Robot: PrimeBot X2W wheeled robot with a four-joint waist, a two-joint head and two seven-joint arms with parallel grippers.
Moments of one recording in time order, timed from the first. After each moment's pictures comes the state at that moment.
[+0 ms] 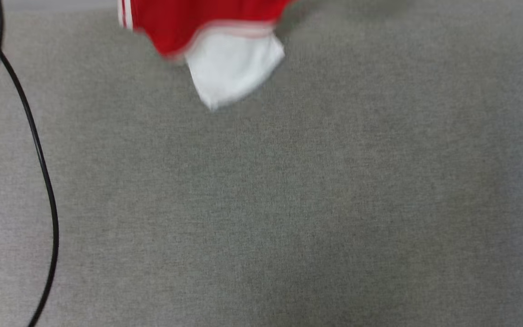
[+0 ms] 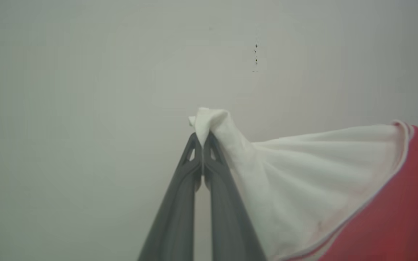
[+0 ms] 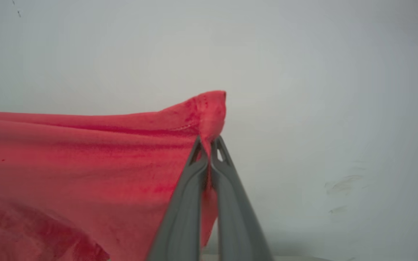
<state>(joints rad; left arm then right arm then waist) -1.38 0.50 -0.30 0.62 -0.55 -0.04 -0.07 -1.38 -0.26 -0.10 0.67 0.22 0.13 0.29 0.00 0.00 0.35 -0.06</state>
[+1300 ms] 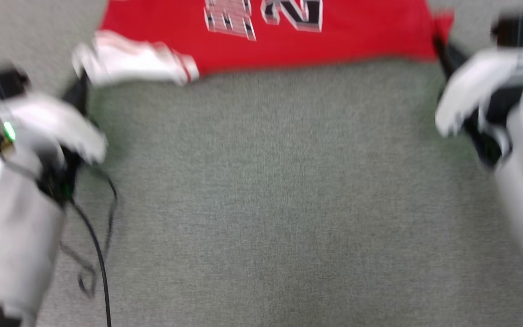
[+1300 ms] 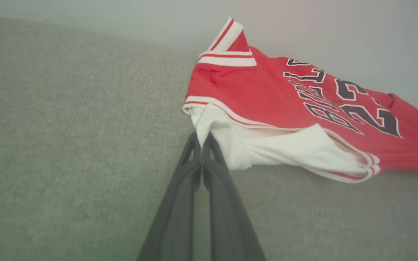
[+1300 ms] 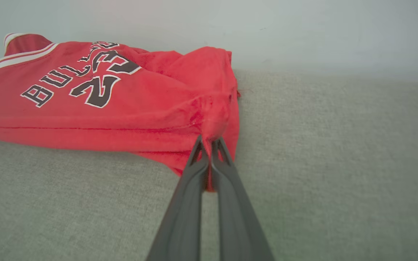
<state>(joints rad) -0.91 0.43 -0.41 0.87 -0.88 -0.13 -0.15 -0.99 -0.25 0.26 0.85 0.43 0.13 0.03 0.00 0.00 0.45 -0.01</state>
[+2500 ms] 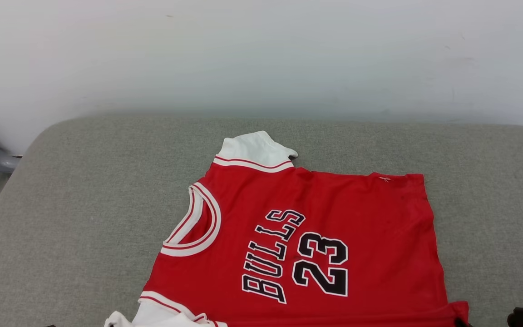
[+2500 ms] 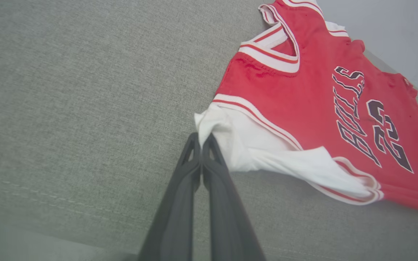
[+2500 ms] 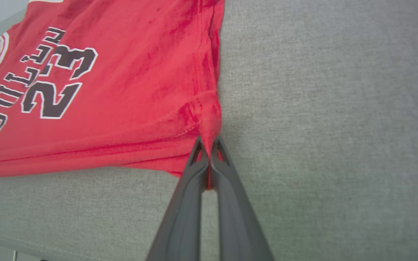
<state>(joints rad) 0.22 0.58 -0.38 0.07 -1.04 0.25 -0.09 0.19 -0.18 -0.09 0.22 0.41 0.14 0.21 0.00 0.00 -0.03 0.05</state>
